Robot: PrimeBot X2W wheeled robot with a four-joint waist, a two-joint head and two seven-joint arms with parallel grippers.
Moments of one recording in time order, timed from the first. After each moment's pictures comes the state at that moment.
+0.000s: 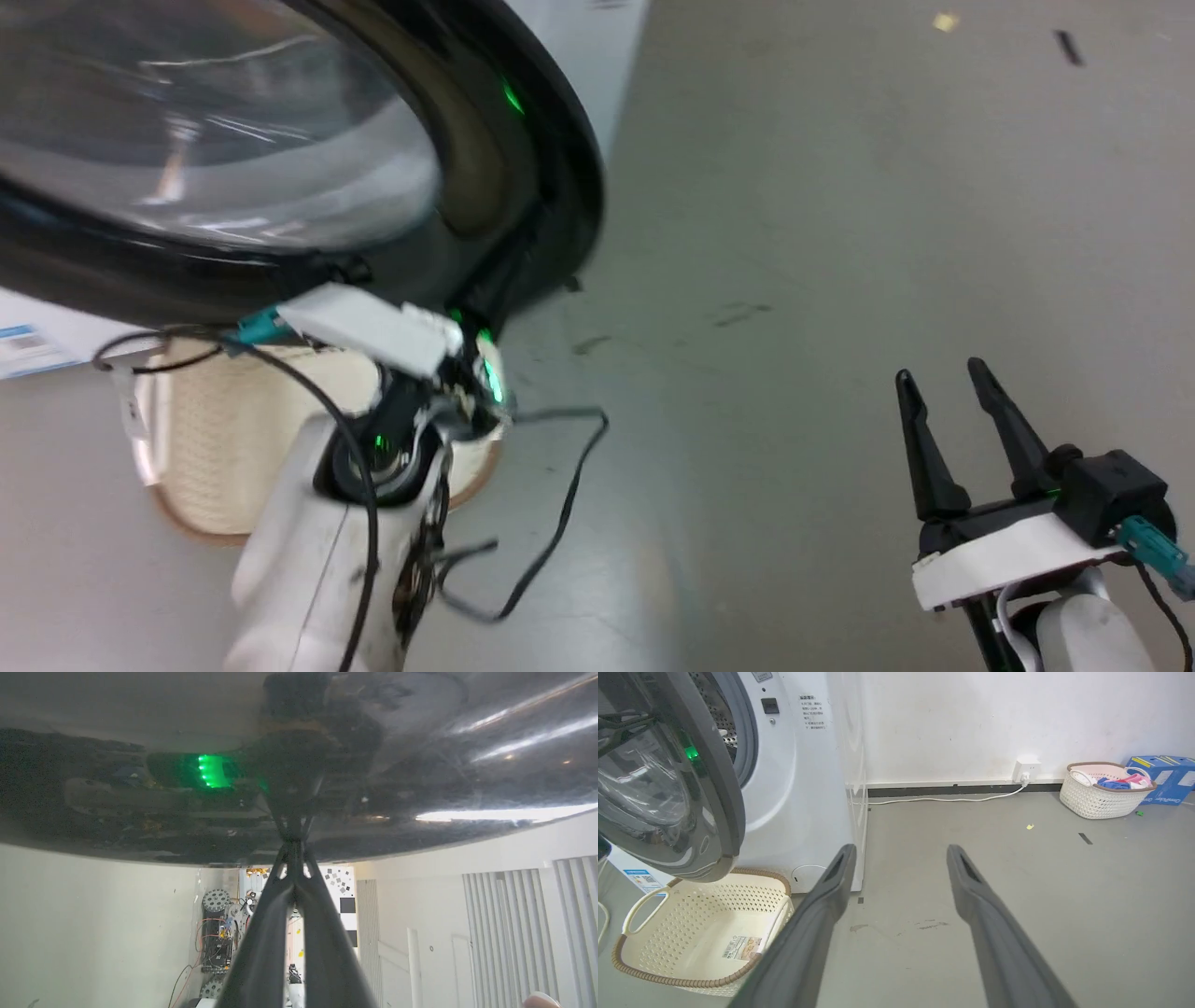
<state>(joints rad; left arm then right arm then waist) -0.57 0.05 -0.21 0.32 -1.66 -0.13 0.26 -0.18 -0.06 -0.01 0.19 0.14 0.13 -0.26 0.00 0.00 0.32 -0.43</state>
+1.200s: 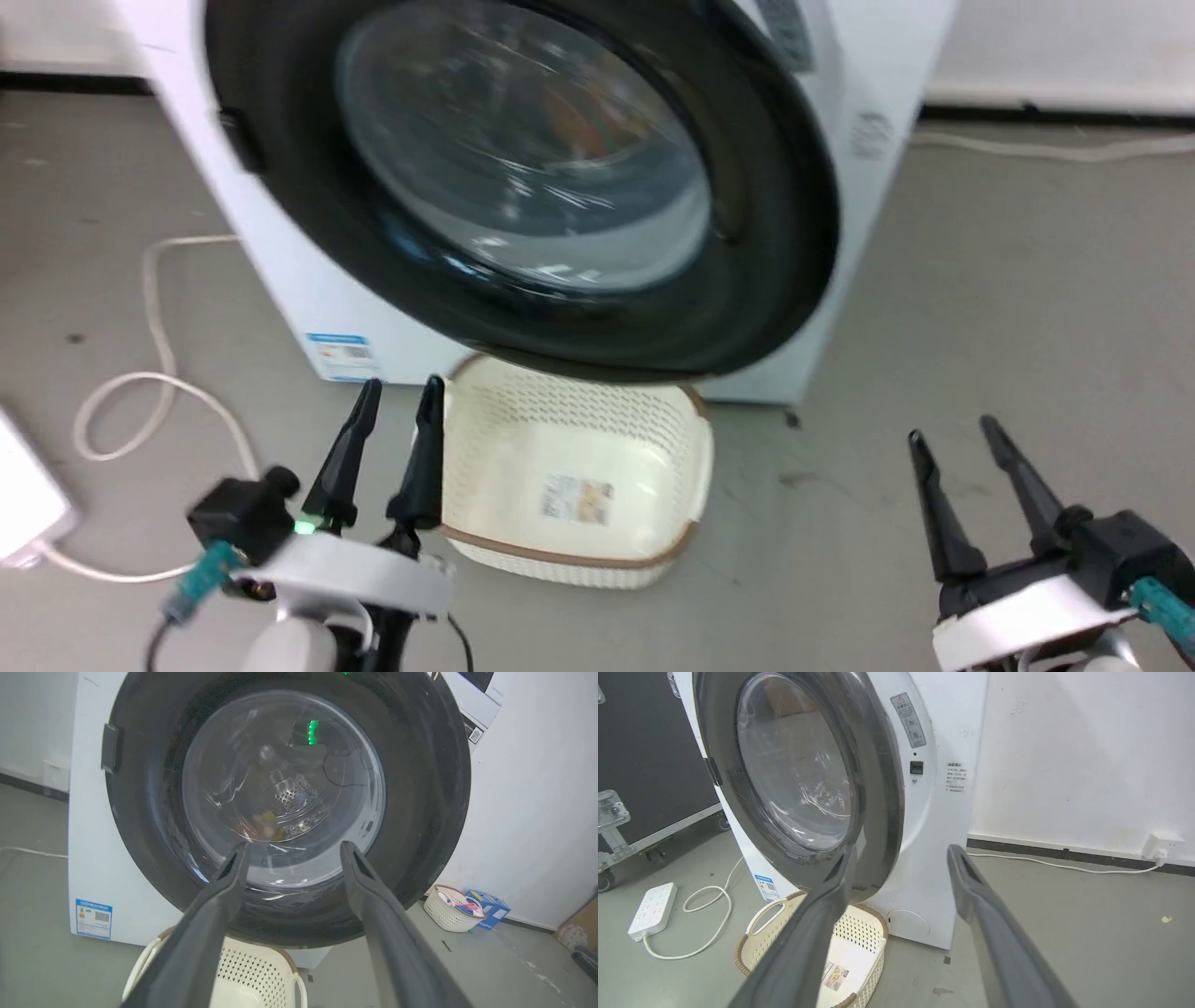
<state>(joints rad) -0.18 0.16 -0.19 0.16 -0.62 -0.13 -0.26 -0.06 -0.11 0.00 0.12 0.13 0.13 -0.26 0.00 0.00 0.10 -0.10</state>
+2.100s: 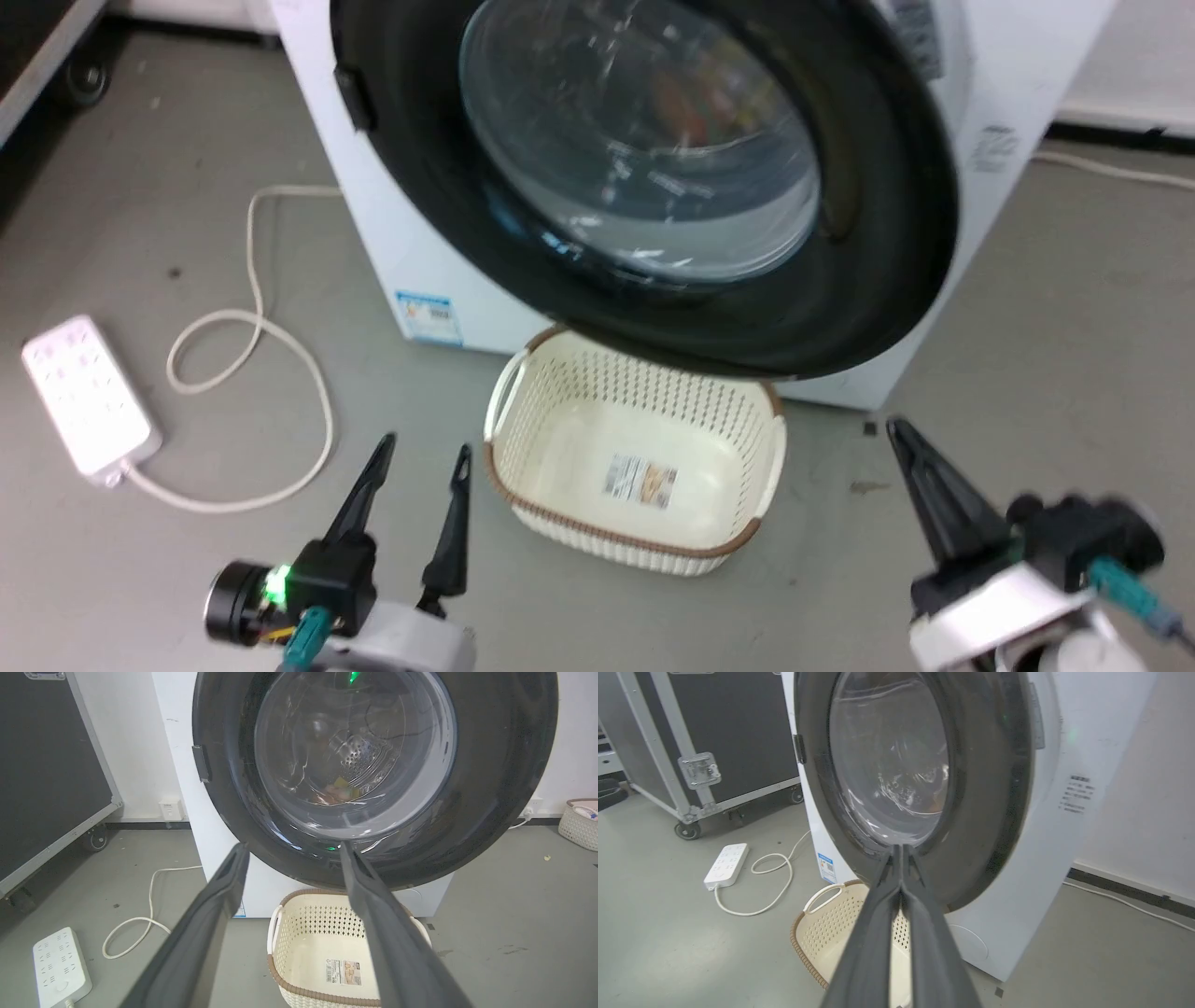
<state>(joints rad) -0.03 0.07 -0.10 0.08 -0.04 -0.07 -0.26 -0.08 -0.17 0.14 0.11 0.14 0.13 -0.26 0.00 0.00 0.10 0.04</state>
